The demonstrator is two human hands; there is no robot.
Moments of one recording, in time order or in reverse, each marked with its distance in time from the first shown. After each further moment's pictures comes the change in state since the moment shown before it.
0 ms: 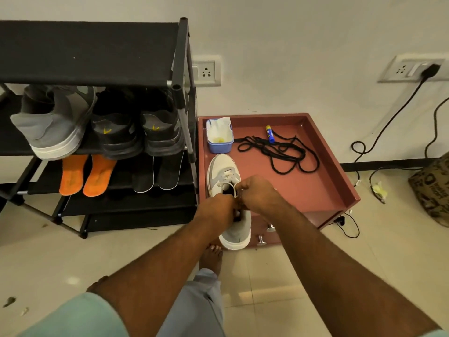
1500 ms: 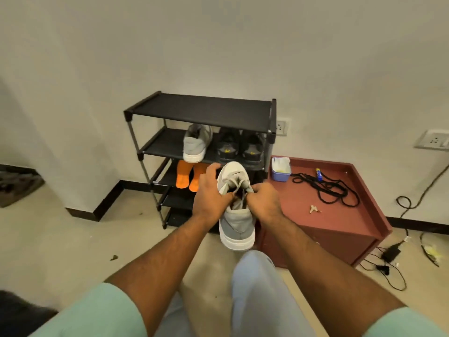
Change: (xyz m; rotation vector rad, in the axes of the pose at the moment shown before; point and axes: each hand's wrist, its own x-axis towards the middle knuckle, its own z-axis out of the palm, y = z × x) left_hand -0.287 -0.087 -0.070 -0.661 0.929 -0.068; right_hand -0.225 -0.139 0.086 -0.030 0.192 -0.305
